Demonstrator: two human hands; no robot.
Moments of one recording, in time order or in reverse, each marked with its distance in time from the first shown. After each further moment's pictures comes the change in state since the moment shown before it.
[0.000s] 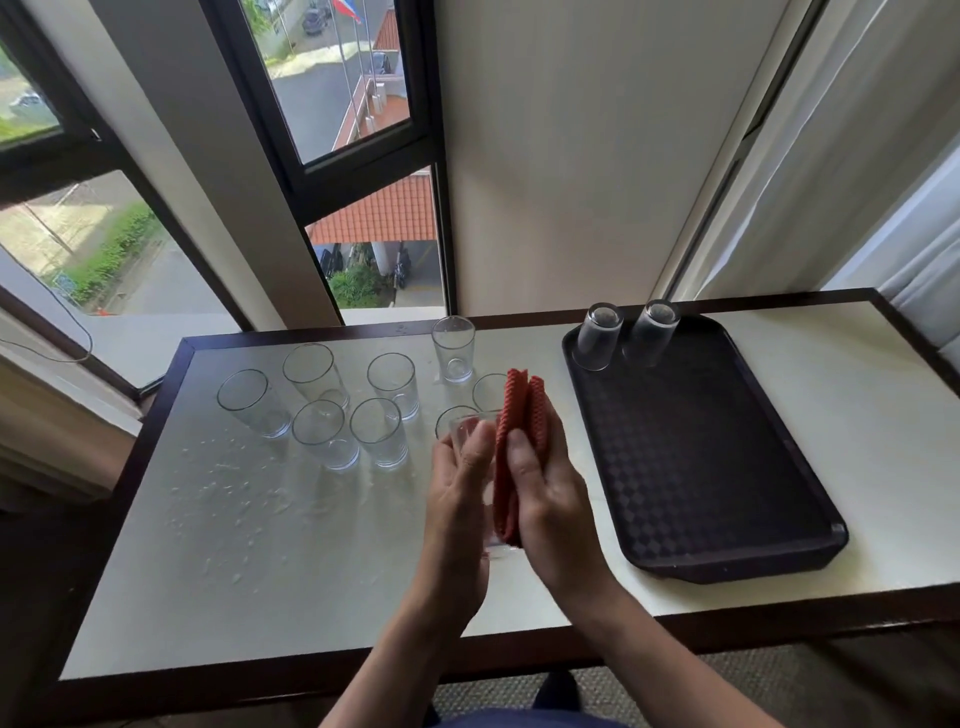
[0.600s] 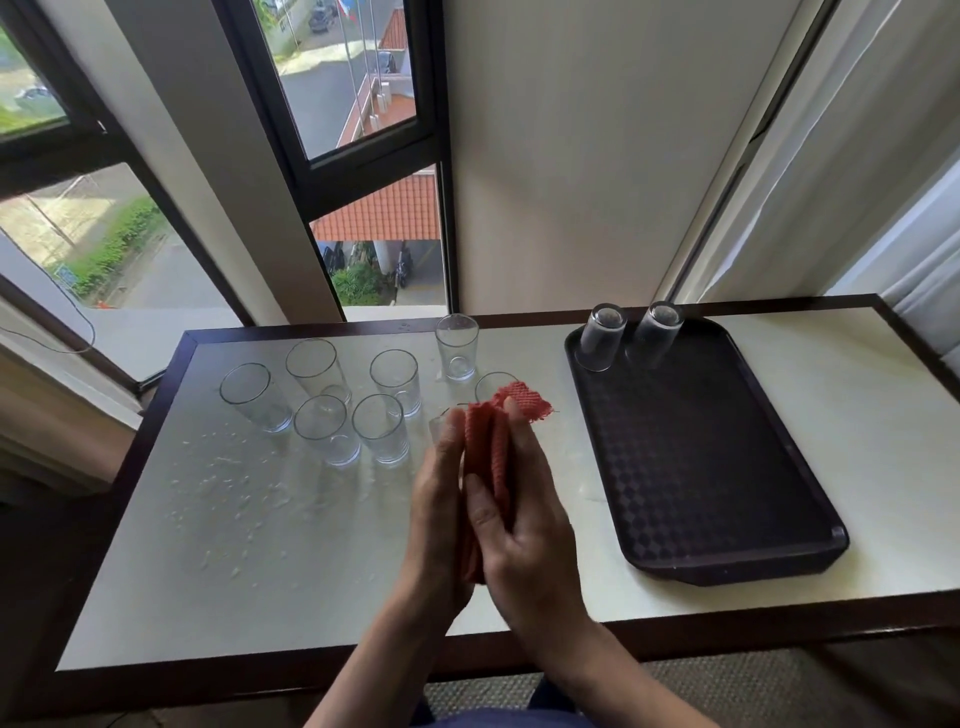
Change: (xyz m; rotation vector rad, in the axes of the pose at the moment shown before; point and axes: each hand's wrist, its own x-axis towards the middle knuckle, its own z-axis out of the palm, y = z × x) left_hand 0.003 0.000 -0.013 -0.148 -0.070 -0.043; right_hand -0.027 0.007 0.019 -0.122 0.011 -0.210
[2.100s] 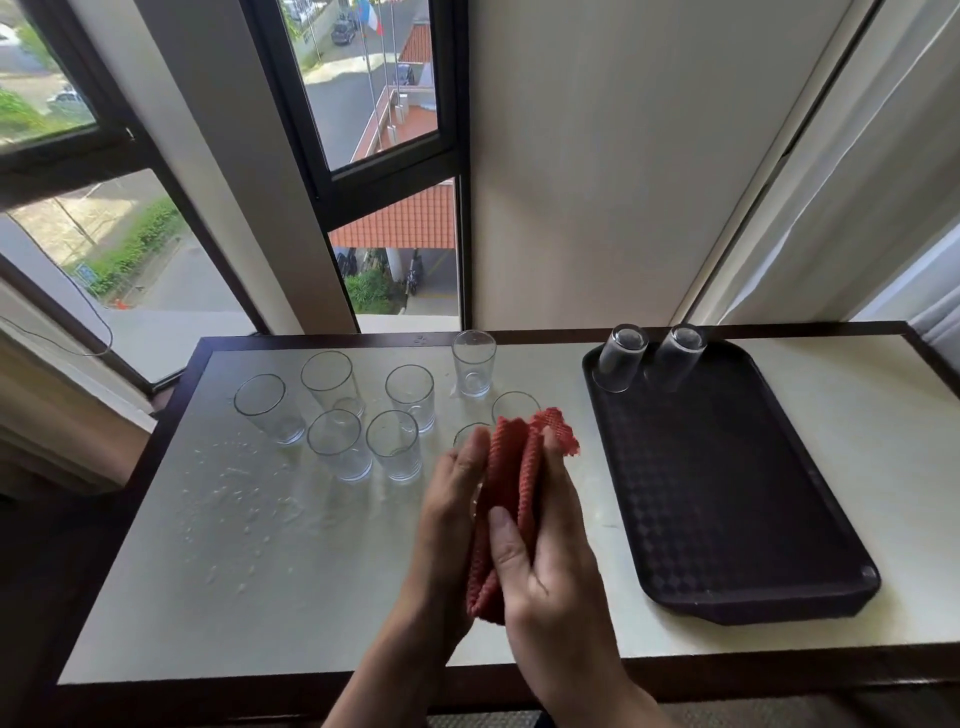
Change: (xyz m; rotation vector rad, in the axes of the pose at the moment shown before) left_hand 0.004 0.019 -0.003 0.094 0.066 0.004; right_hand -0.001 -0.019 -0.004 -0.018 -0.055 0.076
